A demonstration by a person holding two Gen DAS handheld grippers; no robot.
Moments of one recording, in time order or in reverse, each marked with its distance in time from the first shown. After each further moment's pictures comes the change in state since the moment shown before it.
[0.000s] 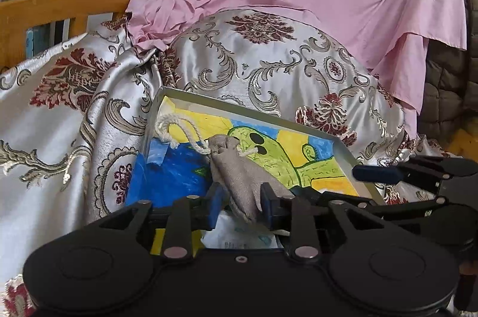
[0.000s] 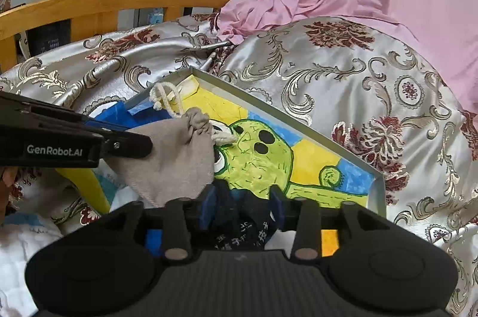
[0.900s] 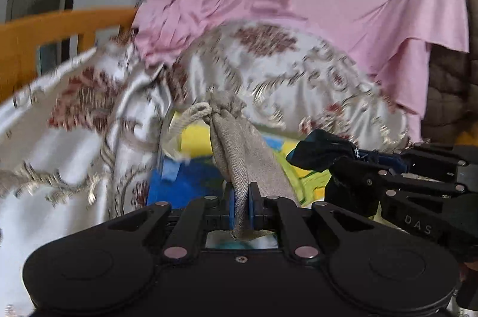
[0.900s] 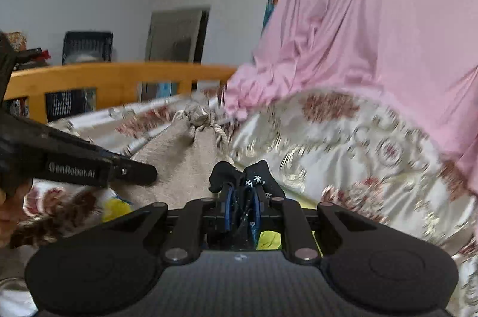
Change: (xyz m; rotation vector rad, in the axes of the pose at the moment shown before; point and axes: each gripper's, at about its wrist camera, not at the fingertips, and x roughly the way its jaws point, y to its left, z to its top) left arm -0.011 0.002 0.014 -0.001 -0.006 0.037; right arm -0.052 0.004 0.018 0.006 -0.204 0.030
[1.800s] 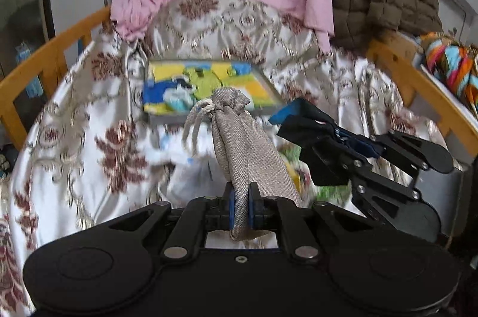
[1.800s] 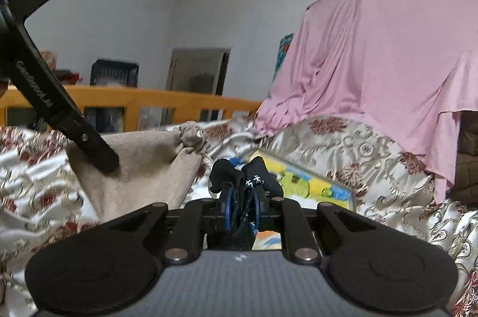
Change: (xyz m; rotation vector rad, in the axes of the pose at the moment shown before) left arm -0.332 -0.125 -0.078 0.205 0.213 -0.040; right arm -0.313 0.119 -0.108 0.005 -0.236 -0.016
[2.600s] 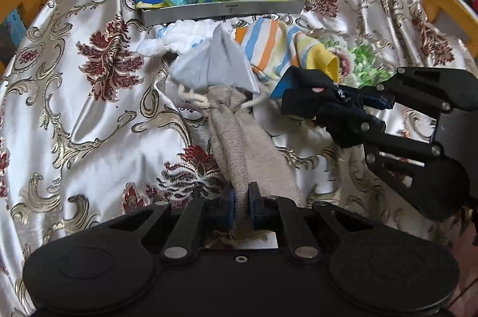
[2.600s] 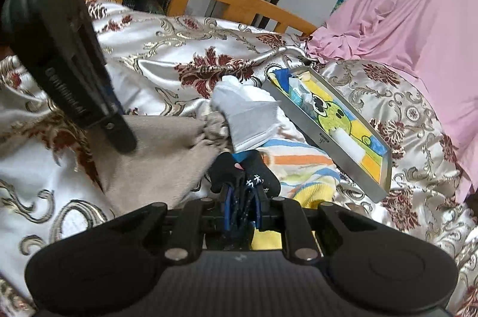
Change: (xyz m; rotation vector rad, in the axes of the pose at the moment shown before) left arm 0.072 0.027 -0.080 0.036 0.323 0.009; right arm 0.059 0.066 -0.055 -0.272 0.374 0.087
